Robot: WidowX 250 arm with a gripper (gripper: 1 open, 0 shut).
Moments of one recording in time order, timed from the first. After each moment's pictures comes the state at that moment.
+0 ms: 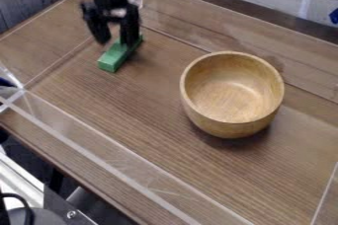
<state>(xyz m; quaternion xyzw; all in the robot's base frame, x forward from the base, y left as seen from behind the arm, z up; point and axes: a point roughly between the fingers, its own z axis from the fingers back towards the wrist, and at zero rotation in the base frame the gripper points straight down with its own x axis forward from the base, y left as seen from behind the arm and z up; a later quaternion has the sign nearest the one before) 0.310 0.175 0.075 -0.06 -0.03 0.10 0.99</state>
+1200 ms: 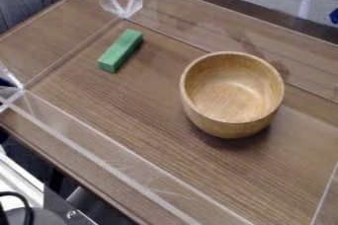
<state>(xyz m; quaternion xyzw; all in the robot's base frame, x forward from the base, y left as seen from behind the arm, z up) 0.336 0.170 0.119 -0.05 -0.07 0.07 0.99</state>
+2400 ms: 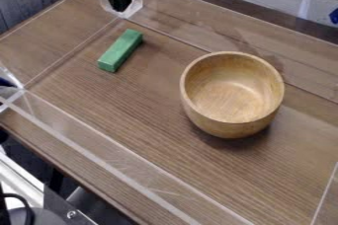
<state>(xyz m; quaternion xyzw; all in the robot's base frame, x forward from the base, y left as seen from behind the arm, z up) 0.346 0.184 0.081 -0.05 -0.06 0.07 0.99</state>
